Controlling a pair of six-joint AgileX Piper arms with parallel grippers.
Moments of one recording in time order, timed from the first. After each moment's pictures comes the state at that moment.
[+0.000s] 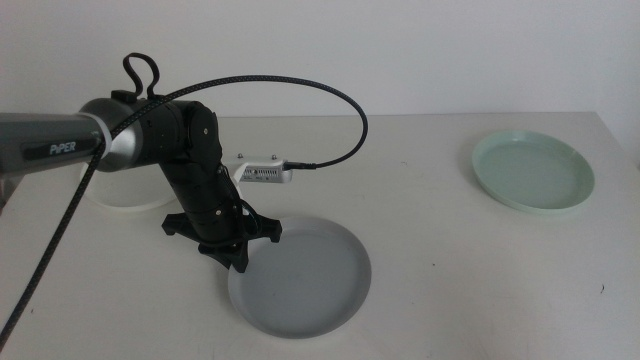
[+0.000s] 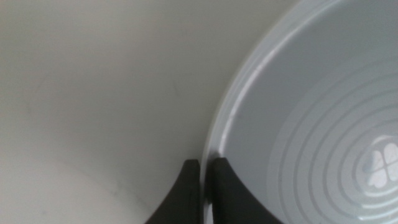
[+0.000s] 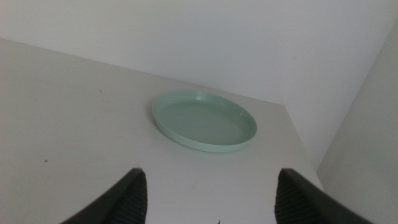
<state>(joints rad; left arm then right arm) -0.34 1.99 -1.33 -0.20 0.89 -0.02 -0.02 -0.01 0.03 0.23 0.18 -0.42</state>
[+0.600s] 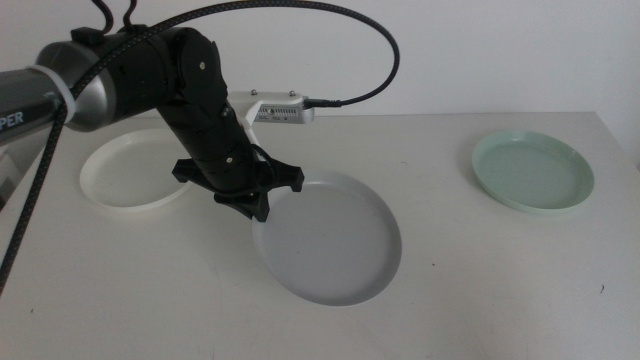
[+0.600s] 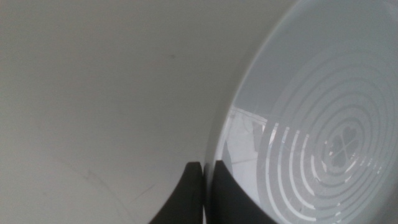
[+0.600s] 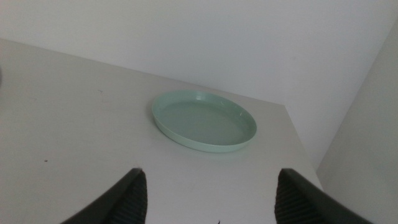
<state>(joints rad) -0.41 1.84 -1.45 -0.20 0.99 -0.05 -0.02 -0.01 0.03 0.23 0.18 -0.42</state>
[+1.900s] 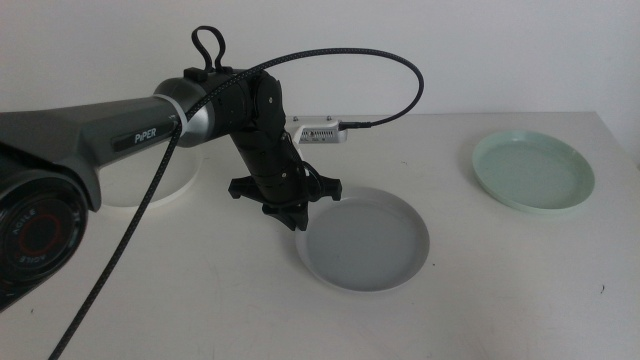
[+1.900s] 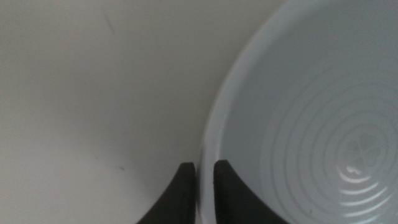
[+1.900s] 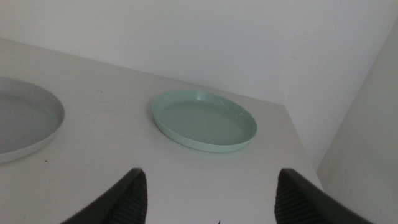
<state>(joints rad) -0.45 2.15 -1.68 -0.23 0.94 -0.13 -0.02 -0.01 0.03 0.23 0.18 -0.42</state>
